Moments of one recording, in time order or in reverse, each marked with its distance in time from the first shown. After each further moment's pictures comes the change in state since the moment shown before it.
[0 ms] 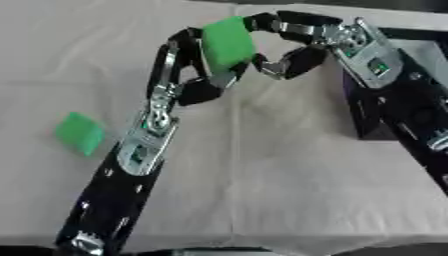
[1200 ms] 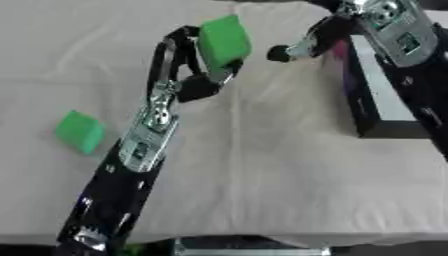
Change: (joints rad) left arm 0.000 0.002 0.018 0.004 -0.076 0.024 0.039; right arm -0.027 -0.042 -0.064 -0.115 0.016 -0.045 -0.045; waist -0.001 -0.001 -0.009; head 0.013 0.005
